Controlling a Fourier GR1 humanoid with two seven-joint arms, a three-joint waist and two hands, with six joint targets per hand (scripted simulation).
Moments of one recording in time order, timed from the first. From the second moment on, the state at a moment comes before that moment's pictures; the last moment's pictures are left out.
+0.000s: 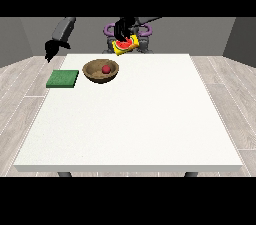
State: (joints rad) left arm -0.92 0.04 -0.66 -0.99 -1.51 -0.04 0.24; right arm -0.38 -0.43 -0.31 -0.50 -0.21 0.38 -0.71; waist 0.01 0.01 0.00
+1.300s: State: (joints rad) left arm -0.42 0.12 -0.03 -1.17 -0.49 0.24 -0.50; right arm -0.35 -0.50 -0.44 -0.57 -0.36 0.39 -0.71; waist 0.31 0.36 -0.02
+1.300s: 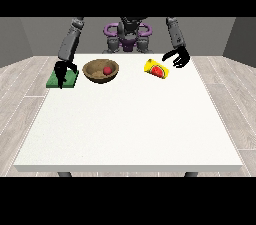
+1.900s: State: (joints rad) left arm -0.46 0.12 0.09 -1.02 -0.26 0.03 -0.61; right arm -0.43 -0.44 -0.41 -0.63 -0.35 0.30 -0.66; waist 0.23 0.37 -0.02
